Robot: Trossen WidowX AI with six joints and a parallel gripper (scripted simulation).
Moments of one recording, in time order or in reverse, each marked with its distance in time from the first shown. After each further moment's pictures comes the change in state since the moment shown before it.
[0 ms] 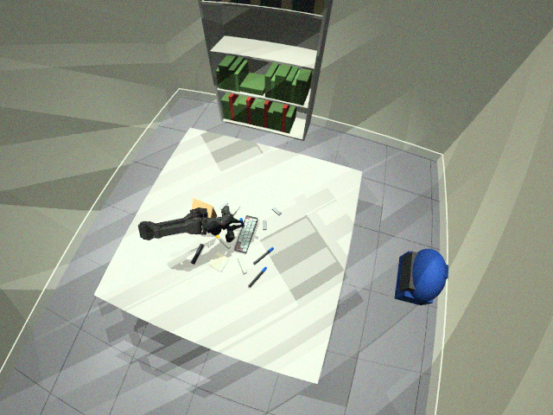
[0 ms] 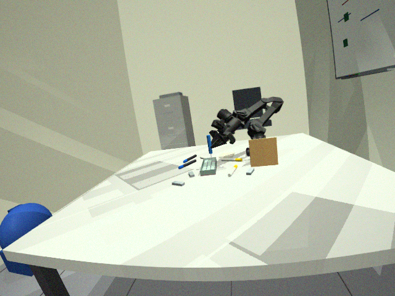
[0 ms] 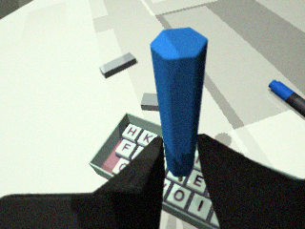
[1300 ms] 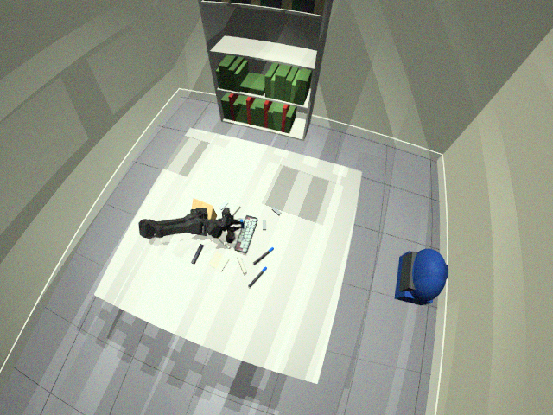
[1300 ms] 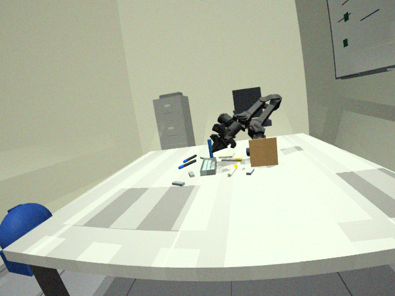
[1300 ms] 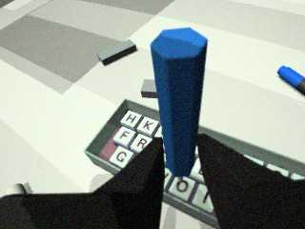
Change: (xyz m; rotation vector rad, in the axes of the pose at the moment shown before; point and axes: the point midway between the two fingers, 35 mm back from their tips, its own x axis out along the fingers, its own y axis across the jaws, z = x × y) arm 0.010 0.002 -0.019 -0.002 0.009 0.006
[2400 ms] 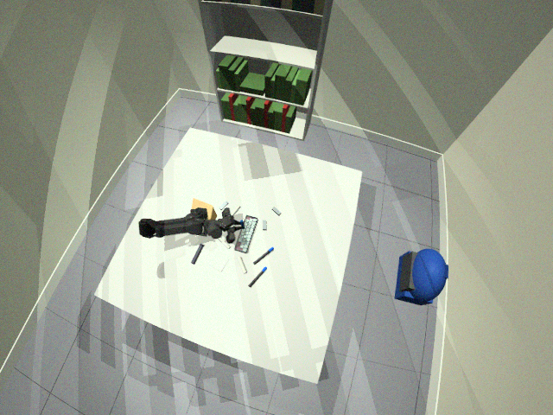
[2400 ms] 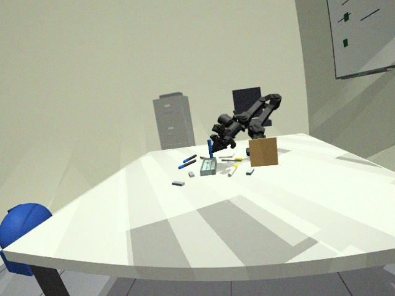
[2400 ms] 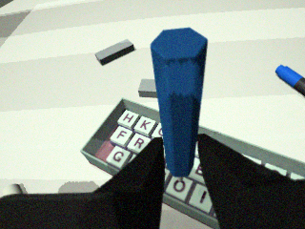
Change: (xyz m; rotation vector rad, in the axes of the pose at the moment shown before) arm 0.001 -0.002 -0.002 0.001 -0.003 -0.003
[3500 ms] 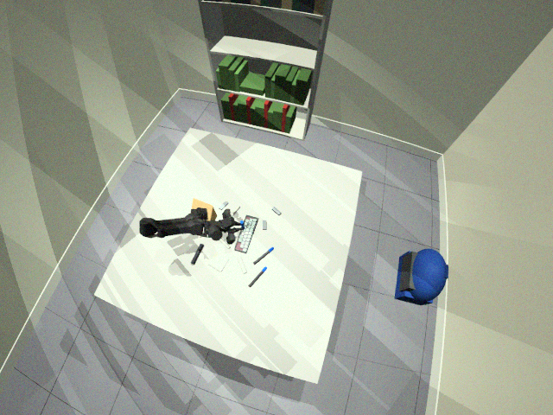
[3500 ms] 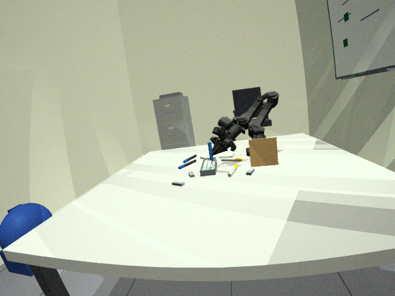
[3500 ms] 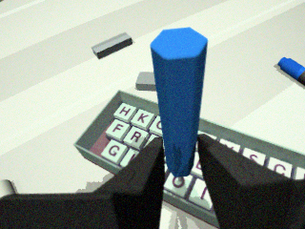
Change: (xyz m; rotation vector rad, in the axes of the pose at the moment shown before) arm 0.007 -0.001 -0.011 -0.001 -0.001 -0.001
